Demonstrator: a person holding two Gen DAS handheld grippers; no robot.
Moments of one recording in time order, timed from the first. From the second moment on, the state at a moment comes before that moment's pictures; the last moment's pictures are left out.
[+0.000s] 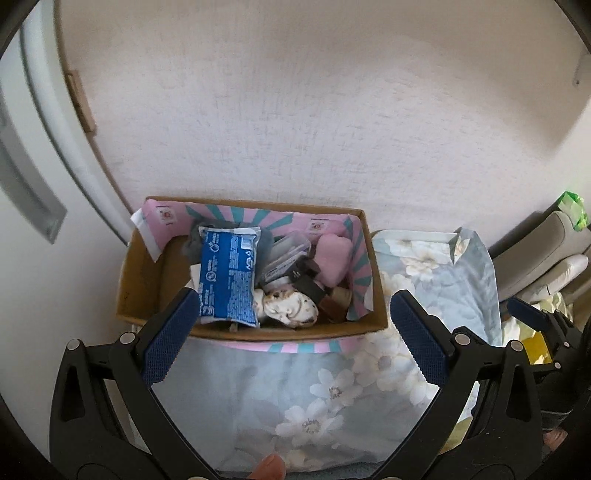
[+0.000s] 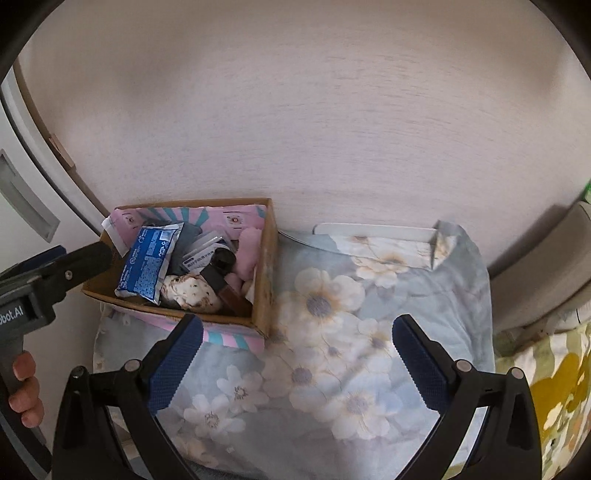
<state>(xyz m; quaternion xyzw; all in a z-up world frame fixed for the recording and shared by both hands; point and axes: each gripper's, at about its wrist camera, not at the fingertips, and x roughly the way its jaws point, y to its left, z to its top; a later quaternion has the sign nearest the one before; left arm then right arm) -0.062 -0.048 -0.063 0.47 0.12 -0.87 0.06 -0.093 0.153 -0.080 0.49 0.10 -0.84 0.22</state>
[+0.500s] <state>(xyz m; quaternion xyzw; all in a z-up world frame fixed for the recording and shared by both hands) -0.035 -0.018 -0.067 0.46 0.11 -0.88 0.07 -0.087 0.188 -0.086 0.48 0.06 -0.85 0.20</state>
